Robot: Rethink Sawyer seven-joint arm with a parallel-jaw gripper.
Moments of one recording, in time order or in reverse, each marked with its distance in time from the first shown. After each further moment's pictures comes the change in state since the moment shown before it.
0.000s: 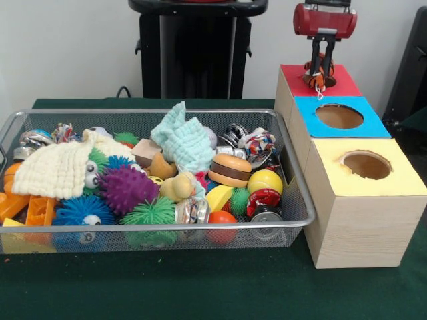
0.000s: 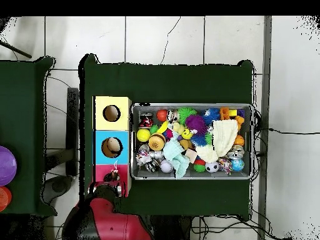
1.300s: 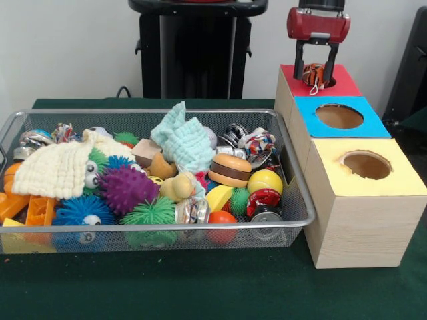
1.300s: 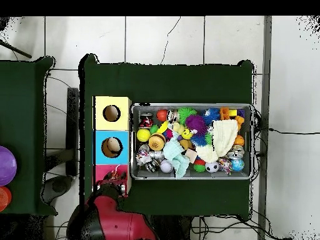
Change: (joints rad) arm -0.026 0.017 0.001 0.000 0.000 -0.016 0.000
